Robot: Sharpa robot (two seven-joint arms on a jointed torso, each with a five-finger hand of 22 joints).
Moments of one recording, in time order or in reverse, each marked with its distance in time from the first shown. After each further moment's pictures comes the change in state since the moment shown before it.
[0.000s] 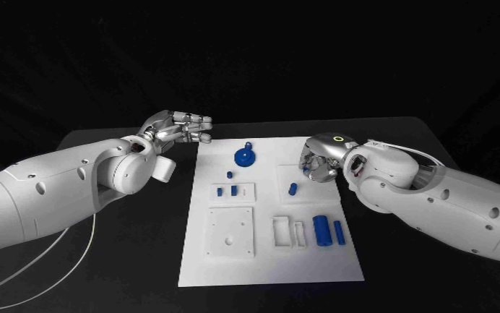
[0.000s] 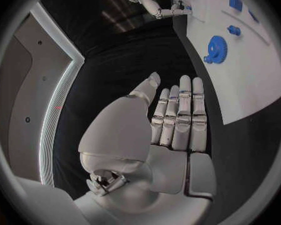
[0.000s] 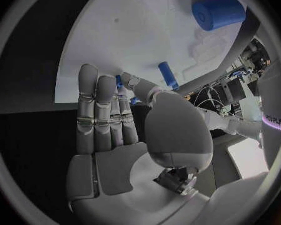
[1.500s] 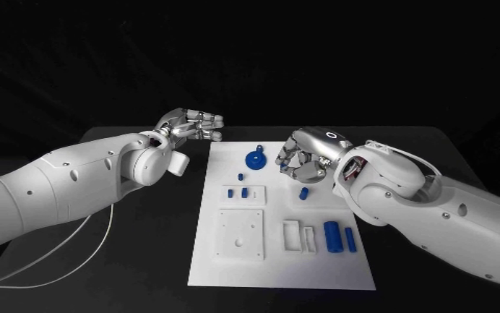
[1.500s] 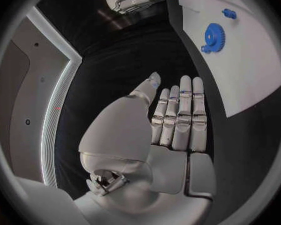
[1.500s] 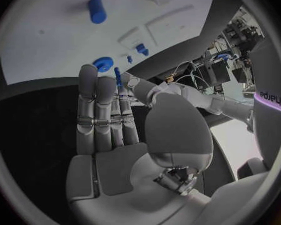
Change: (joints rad) left arm 0.000 0.046 0.000 -0.096 -0.002 0.003 0.001; left_hand 0.004 0.004 -0.004 -0.004 0.000 0.000 0.000 0.000 0.000 -0.004 0.004 0.000 0.000 0.000 0.000 0.000 0.001 0.000 0.000 0.000 0.012 -0.012; right arm -0.044 0.073 0.098 0.160 0.059 -0.069 0.012; right_hand 0.008 0.008 0.023 -0.004 -0.051 0.008 -0.001 -0.001 0.005 0.007 -0.007 0.000 0.004 0.008 -0.007 -0.008 0.017 -0.006 0.019 -0.013 -0.055 0.077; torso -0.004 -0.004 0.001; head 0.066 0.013
